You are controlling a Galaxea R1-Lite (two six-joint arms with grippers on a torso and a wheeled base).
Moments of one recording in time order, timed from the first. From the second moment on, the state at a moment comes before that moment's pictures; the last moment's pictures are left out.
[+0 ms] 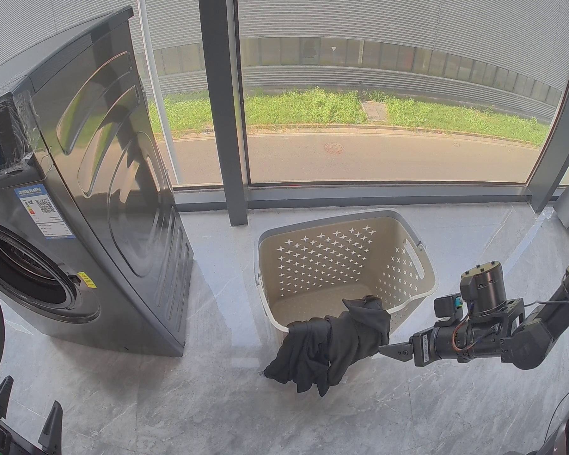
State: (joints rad) left arm 0.00 0.02 -0.02 0.00 0.00 0.01; right arm 0.40 1.89 -0.49 -0.67 0.16 0.17
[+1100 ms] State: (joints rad) left arm 0.00 0.02 -0.02 0.00 0.00 0.00; right arm 0.44 2.27 -0.84 -0.67 0.09 0.19
